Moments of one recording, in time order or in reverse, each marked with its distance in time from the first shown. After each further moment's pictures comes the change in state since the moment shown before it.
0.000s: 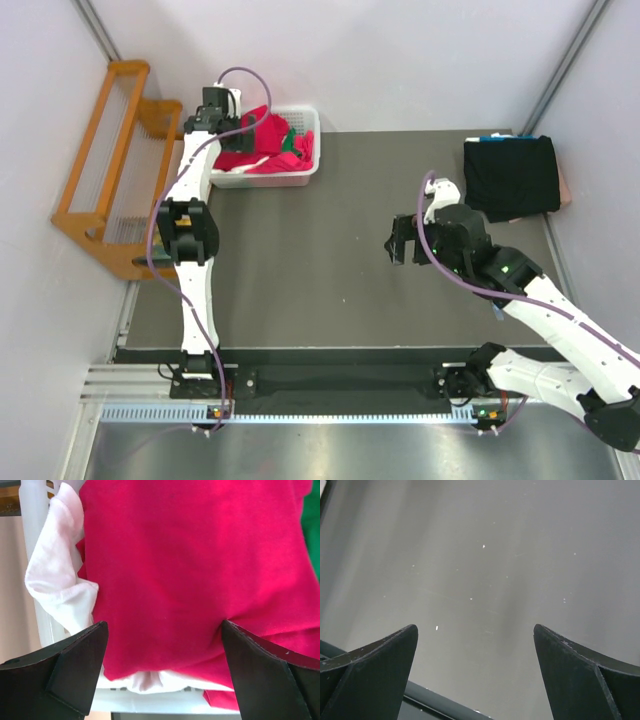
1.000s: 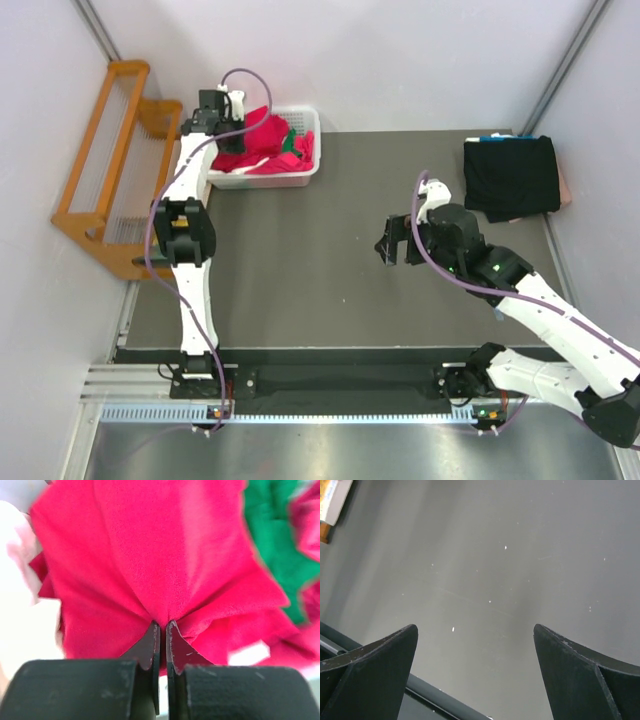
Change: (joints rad) left arm 0.012 -0.027 -0.082 0.064 0.200 0.037; right arm 0.000 0.027 -0.032 0.087 -0.089 0.019
